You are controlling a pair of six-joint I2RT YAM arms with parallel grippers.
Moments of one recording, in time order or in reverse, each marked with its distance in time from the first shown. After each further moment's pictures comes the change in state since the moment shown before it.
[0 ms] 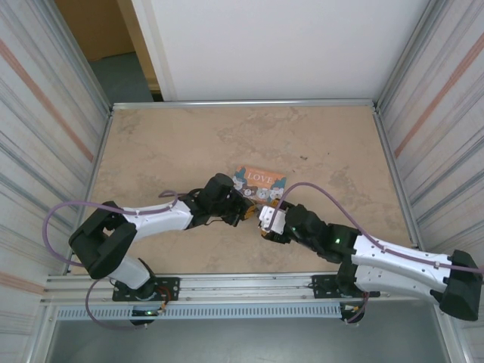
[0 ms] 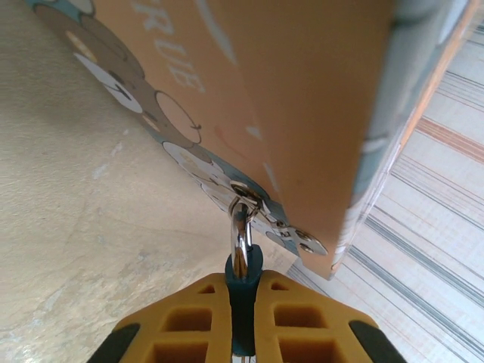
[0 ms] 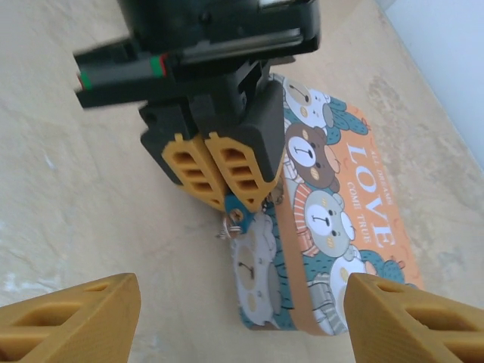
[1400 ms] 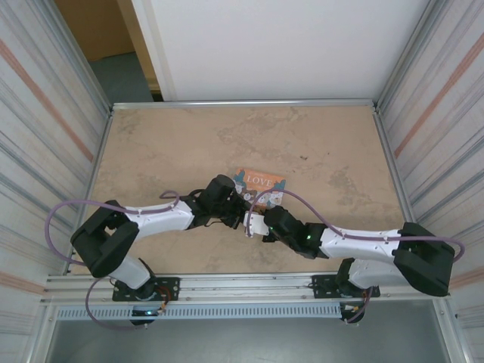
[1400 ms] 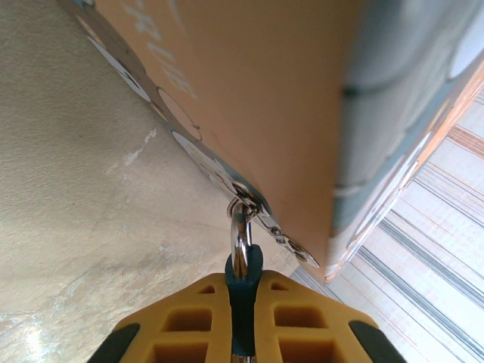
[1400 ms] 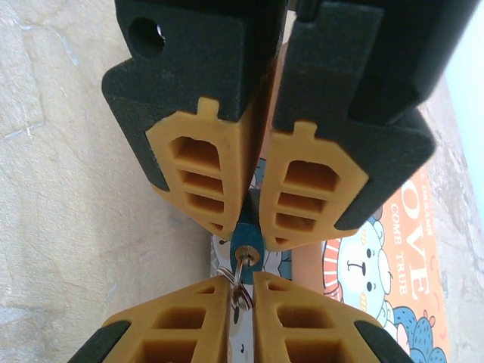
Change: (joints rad) left arm -0.006 0.016 0.001 -0.018 0.024 -0.026; right arm -0.019 0.357 -0.028 0.291 0.054 -0.183
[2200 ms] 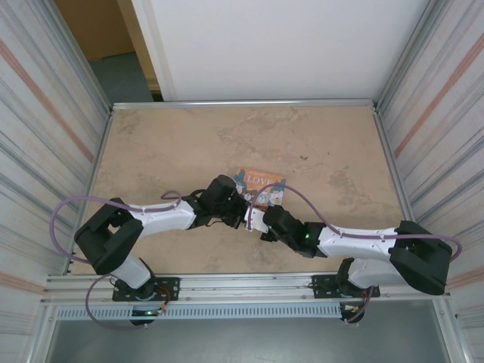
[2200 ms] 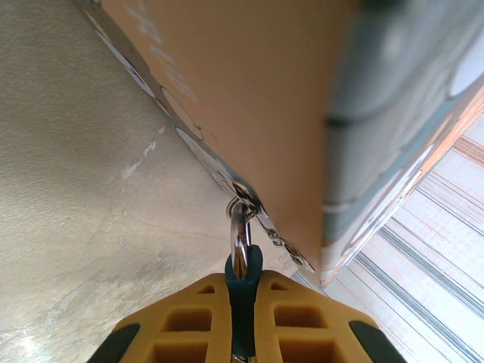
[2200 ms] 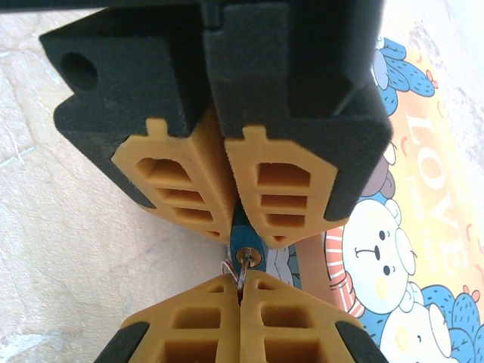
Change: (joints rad) left arm 0.000 0.029 0.000 0.033 -0.002 -0.022; right arm -0.004 0.020 0.005 0.002 -0.003 0.190
